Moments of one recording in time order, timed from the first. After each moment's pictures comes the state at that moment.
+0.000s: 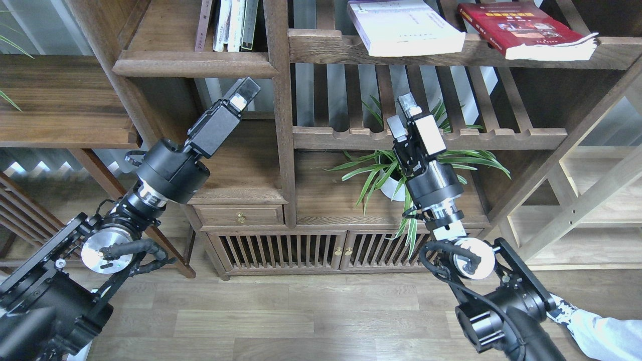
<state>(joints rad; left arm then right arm) -0.36 0.25 -1.00 -1.48 0.17 -0.49 -0.10 0.23 0.02 1.27 1.24 0.10 0.47 0.05</state>
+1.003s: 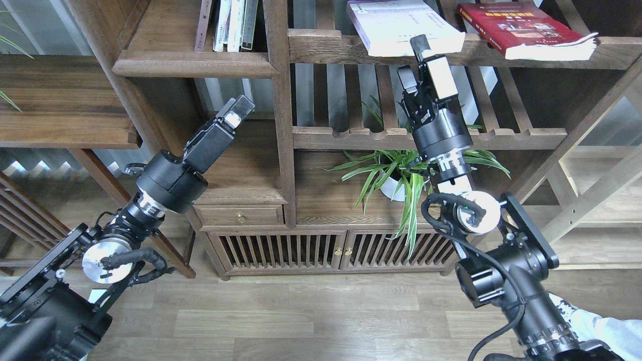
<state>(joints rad) -0.33 0.25 -1.00 -1.47 0.17 -0.49 -0.10 0.40 0.01 1.31 1.24 0.10 0.36 0.05</state>
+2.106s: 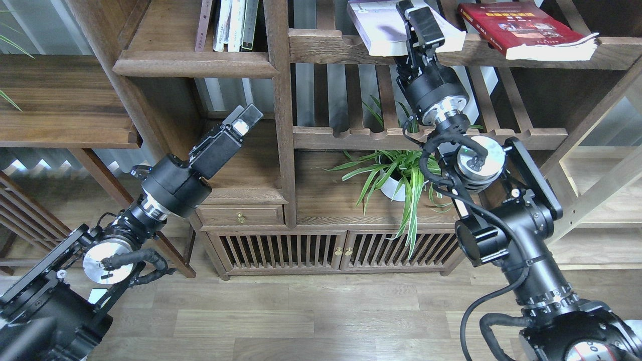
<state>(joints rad) -0.33 0.25 -1.00 -1.46 0.17 -0.49 -0.06 0.56 -0.01 1.31 1.29 0.17 -0.06 0.05</state>
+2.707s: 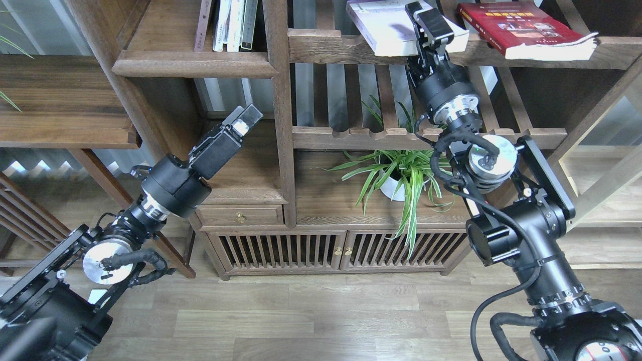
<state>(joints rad) -0.33 0.25 -1.00 -1.46 0.17 -0.49 -0.05 0.55 -0.04 1.31 1.29 0.18 -0.06 0.05</state>
